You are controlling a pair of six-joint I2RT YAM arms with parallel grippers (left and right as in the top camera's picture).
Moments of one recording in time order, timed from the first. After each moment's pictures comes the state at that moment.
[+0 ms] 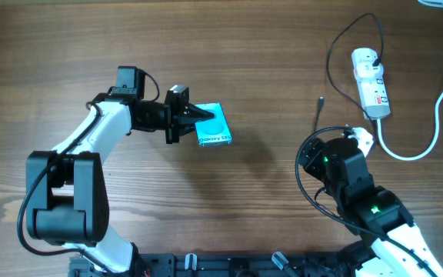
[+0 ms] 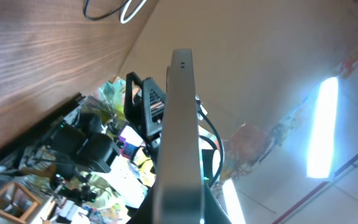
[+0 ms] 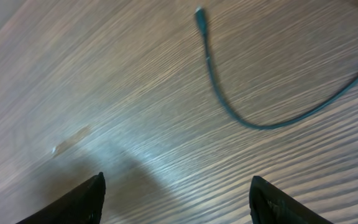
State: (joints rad) left arm -0.07 1.80 1.07 -0.63 1.52 -0.80; right arm 0.42 0.84 0.57 -0.57 0.24 0.91
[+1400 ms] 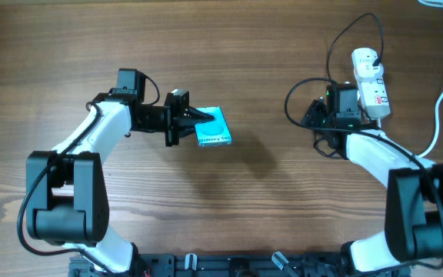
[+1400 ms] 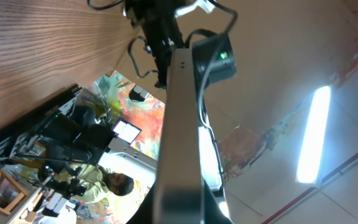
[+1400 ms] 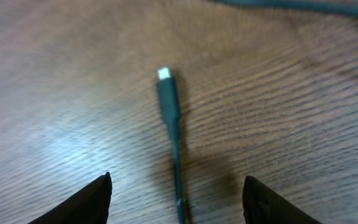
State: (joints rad) left arm -0.07 1.80 1.07 -0.69 1.52 -0.80; right arm 0.10 1.69 0.76 -0.06 0.08 0.55
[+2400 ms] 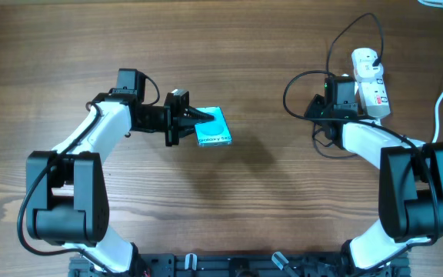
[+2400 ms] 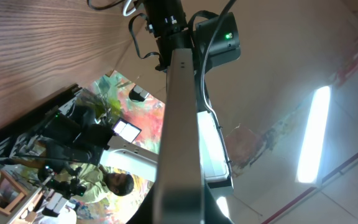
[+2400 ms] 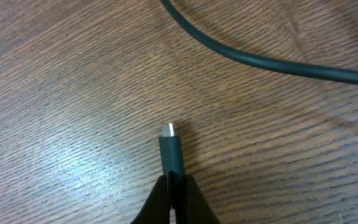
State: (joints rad) left arm -0.07 1.80 1.07 -0.69 1.52 -0.80; right arm 0.09 1.81 0.83 0.00 0.09 0.53
